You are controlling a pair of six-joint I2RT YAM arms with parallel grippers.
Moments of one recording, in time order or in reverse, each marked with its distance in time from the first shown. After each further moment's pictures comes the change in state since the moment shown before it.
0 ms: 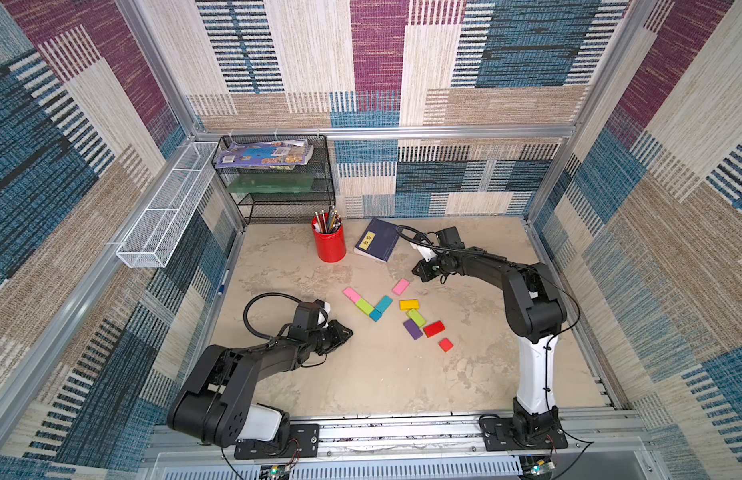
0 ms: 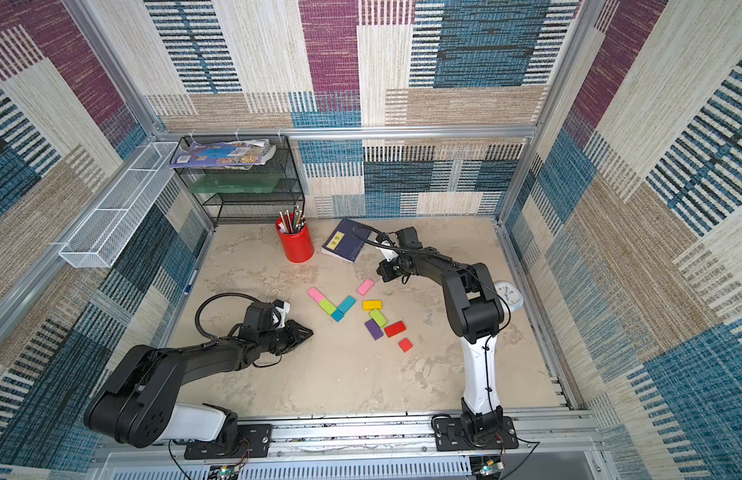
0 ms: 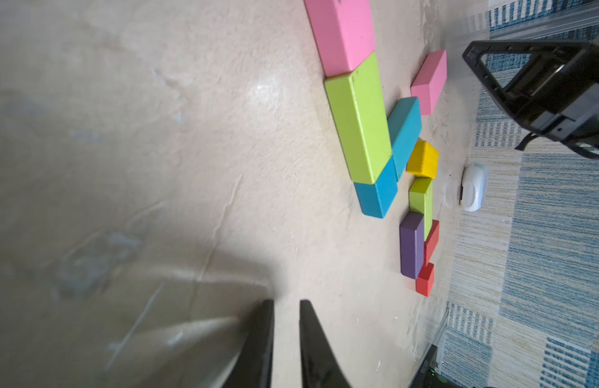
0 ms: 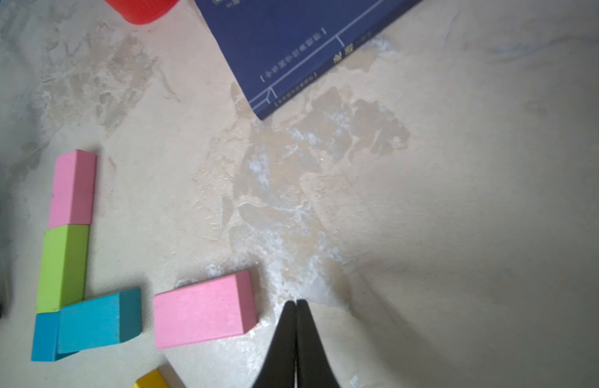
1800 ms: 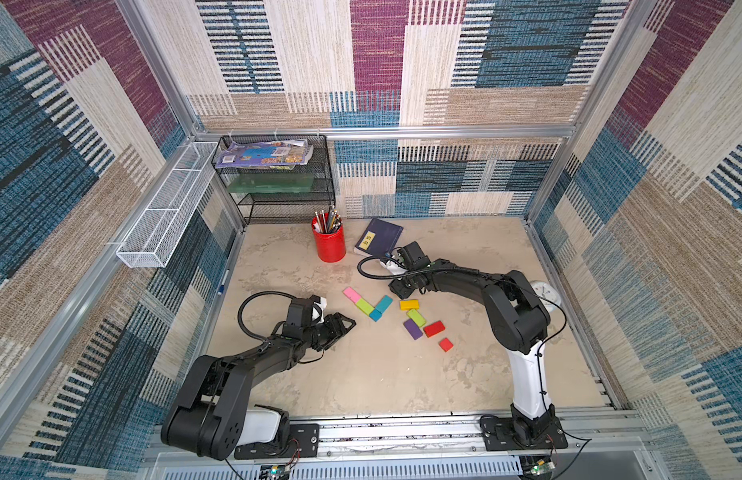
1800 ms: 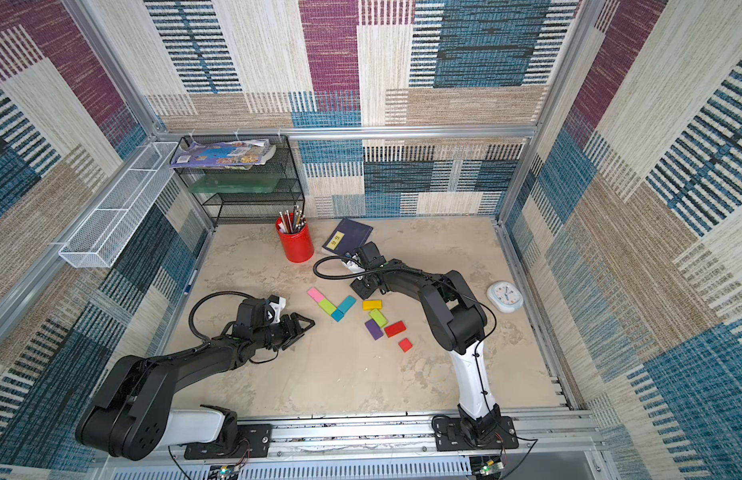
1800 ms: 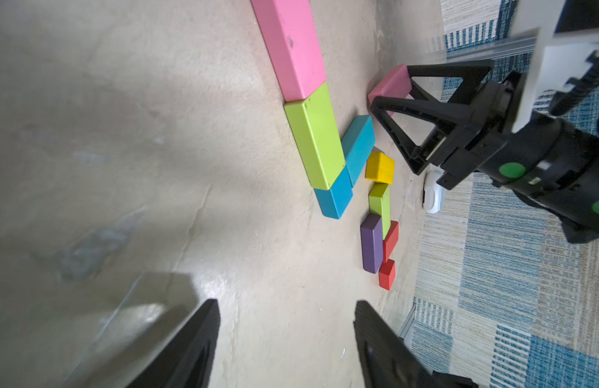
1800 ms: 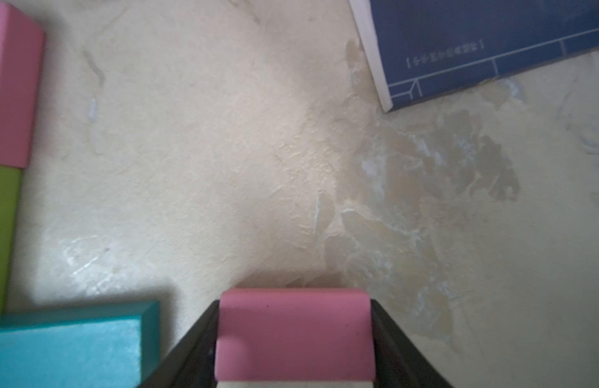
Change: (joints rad) left arm 0.058 -0.121 -0.002 -0.068 0.074 -0.024; right arm 0.261 -0.034 -0.033 -0.015 0.421 -0.205
